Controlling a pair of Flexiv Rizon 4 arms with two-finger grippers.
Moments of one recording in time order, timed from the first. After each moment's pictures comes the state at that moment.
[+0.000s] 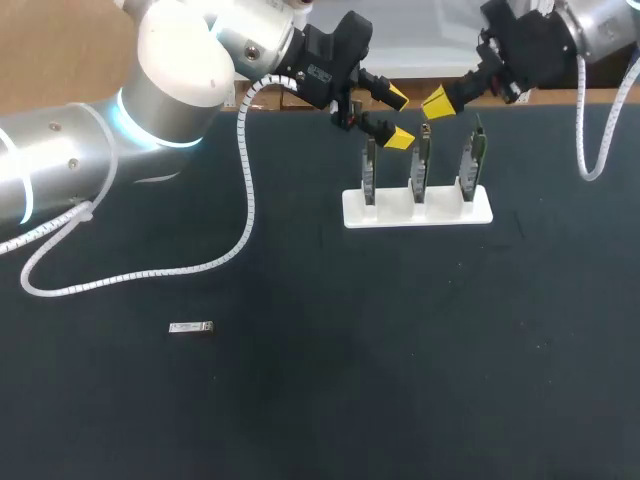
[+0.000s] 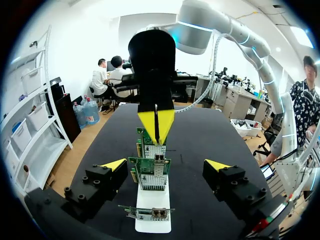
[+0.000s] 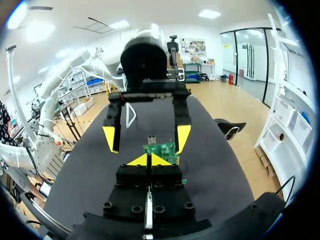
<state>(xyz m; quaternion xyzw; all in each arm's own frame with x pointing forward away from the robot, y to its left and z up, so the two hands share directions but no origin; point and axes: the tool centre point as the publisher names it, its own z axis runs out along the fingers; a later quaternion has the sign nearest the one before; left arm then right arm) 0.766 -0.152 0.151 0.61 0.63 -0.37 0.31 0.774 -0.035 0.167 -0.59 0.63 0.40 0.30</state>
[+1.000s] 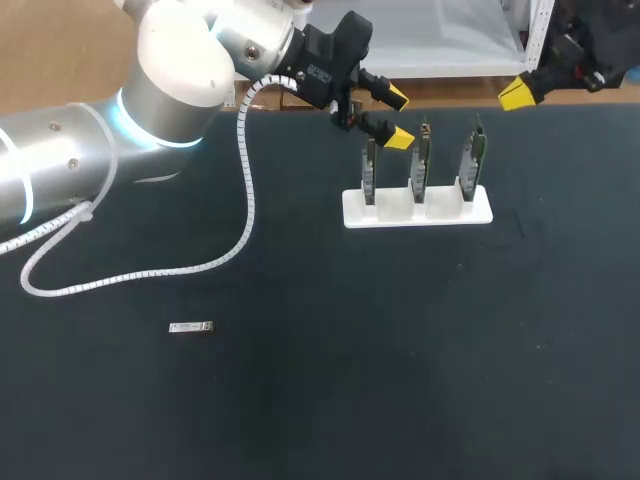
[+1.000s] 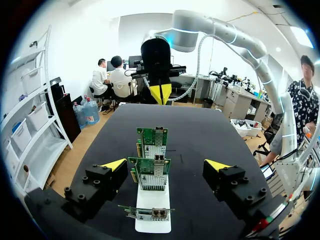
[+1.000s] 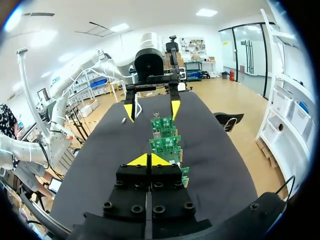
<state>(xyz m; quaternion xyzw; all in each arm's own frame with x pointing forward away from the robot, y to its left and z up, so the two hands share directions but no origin) 0.766 -0.152 0.151 0.61 0.63 -0.37 0.31 0.769 -0.133 0.172 -0.59 0.63 0.42 0.28</state>
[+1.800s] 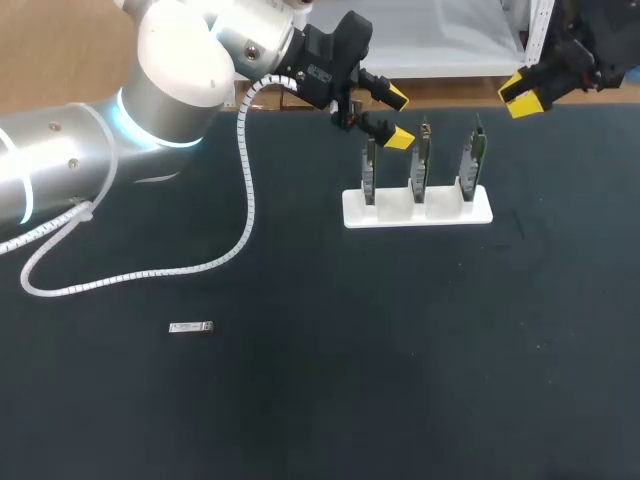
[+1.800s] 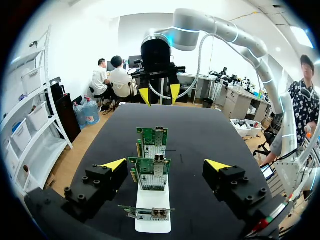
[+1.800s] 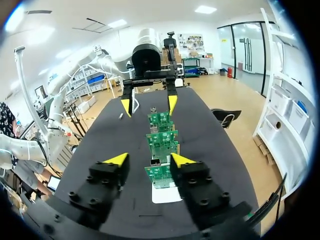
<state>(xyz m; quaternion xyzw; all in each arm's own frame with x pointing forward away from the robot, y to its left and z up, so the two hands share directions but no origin) 0.766 -0.152 0.151 0.61 0.63 -0.37 0.31 0.771 -0.137 0.168 -0.59 0.64 0.40 0.27</state>
